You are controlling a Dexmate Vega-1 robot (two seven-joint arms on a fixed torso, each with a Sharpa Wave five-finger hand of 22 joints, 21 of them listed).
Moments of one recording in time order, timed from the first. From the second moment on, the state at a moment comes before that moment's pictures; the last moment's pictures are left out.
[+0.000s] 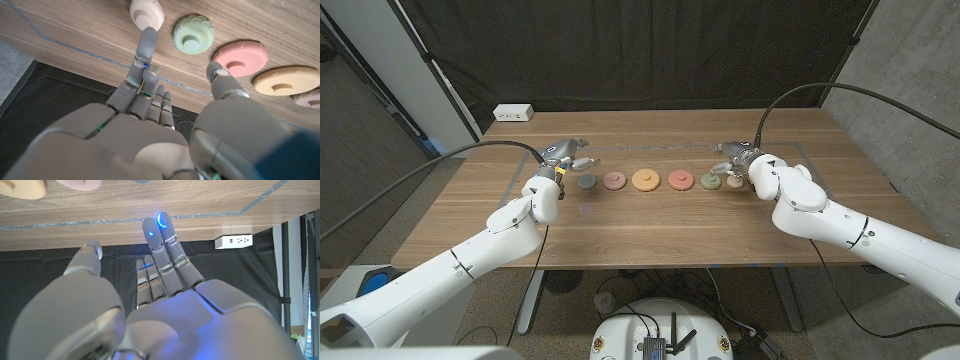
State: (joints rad) left arm 0.94 0.87 0.56 -2.03 0.38 0.65 0.31; left_hand 0.67 -0.02 0.38 -0.17 0.24 0.42 0.02 0.22 0.21 0.43 -0.10 0.22 0.35 0.89 -0.12 1.21 0.56 0.72 -0.07 1.03 0.58; right arm -0.66 -0.90 -0.85 -2.08 -0.62 -0.82 0.31; right_hand 0.74 -0.11 0.58 -0.17 0.30 0.23 0.01 0.20 0.23 0.24 -0.07 0.19 0.54 0.75 -0.08 1.51 1.21 0.93 -0.13 1.19 0.43
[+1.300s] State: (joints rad) left arm 0.93 0.87 0.56 -2.01 0.37 0.64 0.32; left_hand 0.69 -0.01 0.37 -0.17 0.24 0.43 0.02 0.22 0.21 0.43 -0.09 0.22 0.36 0.89 -0.12 1.23 0.55 0.71 -0.07 1.04 0.57; right arm -0.61 -0.80 -0.90 -2.02 -0.70 -0.80 0.38; right_hand 0.76 -0.09 0.57 -0.16 0.28 0.23 0.01 0.21 0.23 0.24 -0.07 0.20 0.53 0.74 -0.08 1.50 1.20 0.93 -0.13 1.21 0.40
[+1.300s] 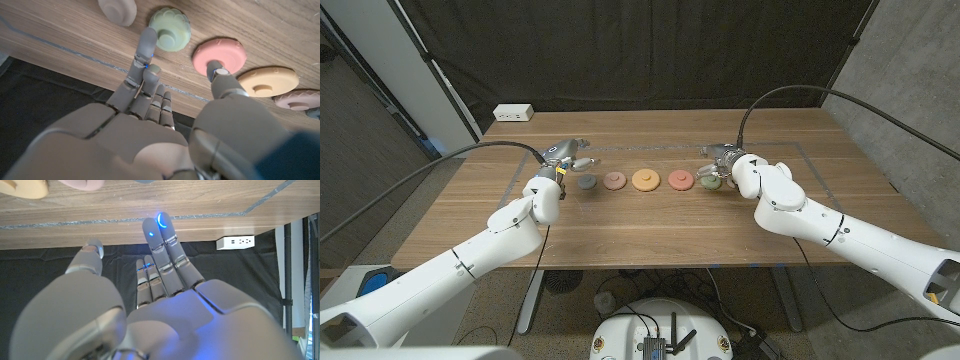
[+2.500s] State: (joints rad) left arm 0.95 0.87 0.55 -2.01 0.36 0.63 0.33; left_hand 0.69 -0.01 0.36 -0.16 0.24 0.43 0.02 0.22 0.21 0.44 -0.10 0.22 0.36 0.88 -0.12 1.24 0.54 0.71 -0.07 1.06 0.56; right arm -0.52 -0.71 -0.99 -1.97 -0.76 -0.84 0.51; right_hand 0.76 -0.09 0.56 -0.16 0.28 0.21 0.01 0.21 0.22 0.23 -0.06 0.20 0.52 0.74 -0.08 1.49 1.20 0.91 -0.13 1.22 0.38
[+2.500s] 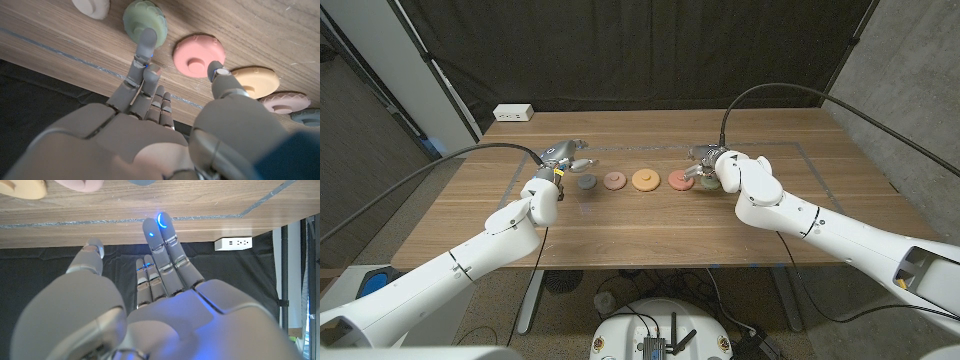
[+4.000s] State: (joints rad) left arm 0.97 0.89 0.52 -2.01 0.33 0.58 0.34; left_hand 0.70 0.00 0.36 -0.16 0.25 0.43 0.01 0.22 0.21 0.44 -0.10 0.21 0.36 0.88 -0.11 1.25 0.53 0.70 -0.07 1.08 0.54; right arm -0.41 -0.62 -1.11 -1.86 -0.79 -0.90 0.60; right_hand 0.77 -0.09 0.54 -0.16 0.28 0.19 0.02 0.21 0.22 0.23 -0.05 0.20 0.51 0.72 -0.07 1.47 1.19 0.90 -0.12 1.25 0.36
